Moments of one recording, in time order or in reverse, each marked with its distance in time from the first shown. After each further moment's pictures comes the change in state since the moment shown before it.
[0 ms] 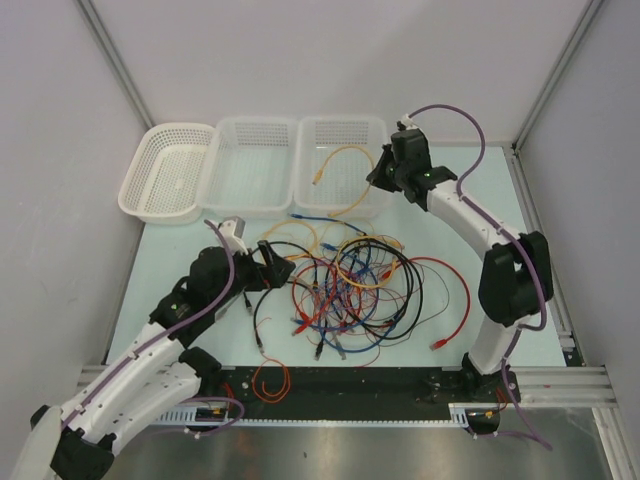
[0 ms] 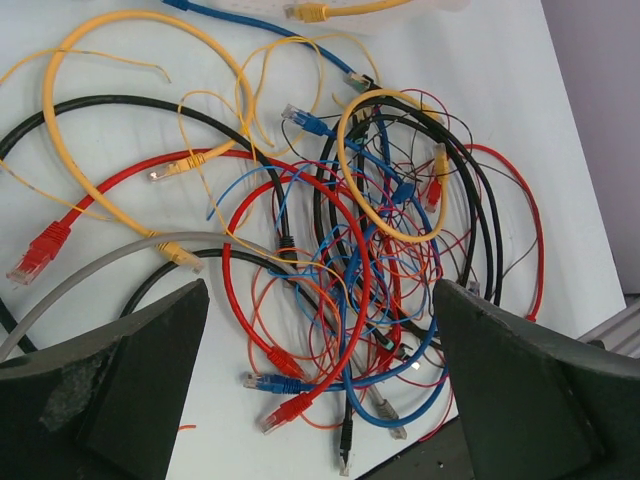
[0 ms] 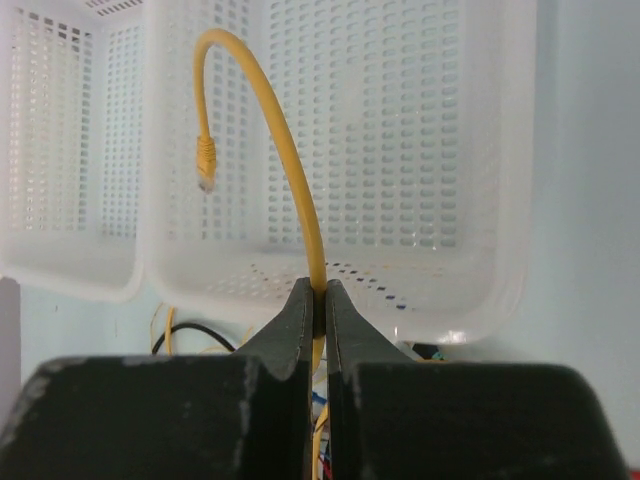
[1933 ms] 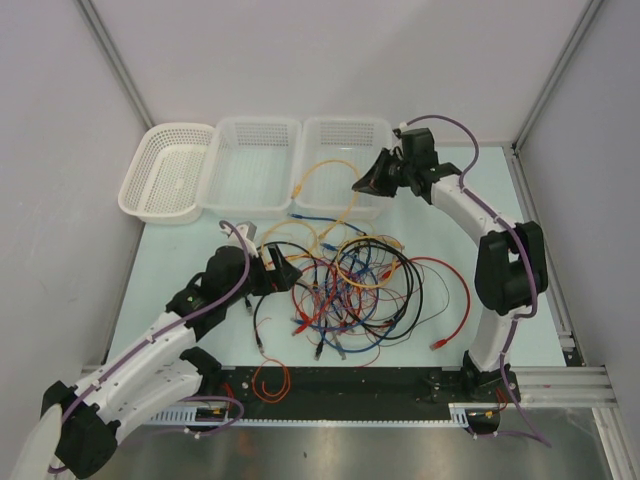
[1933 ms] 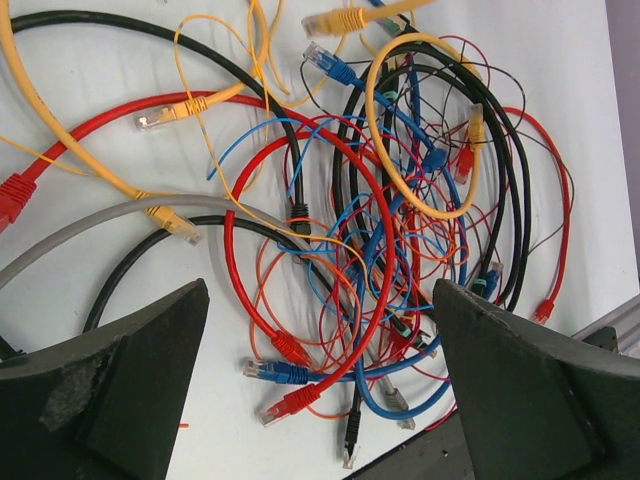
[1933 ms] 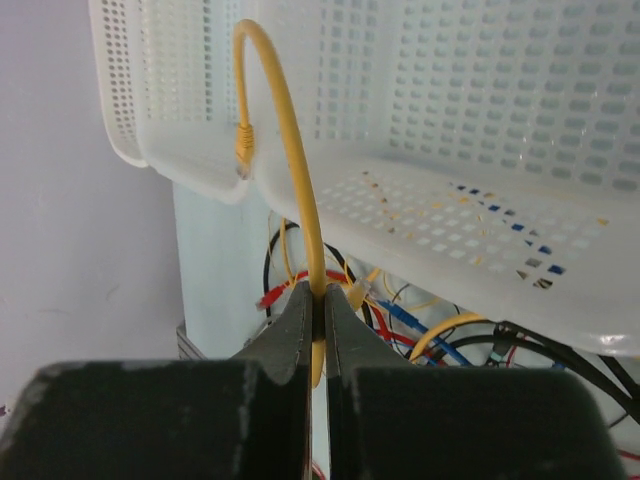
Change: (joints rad) left arm 0.000 0.117 -0.060 0.058 0.034 -0.059; right arm -0.081 0.116 0.050 0.015 -0.486 0.156
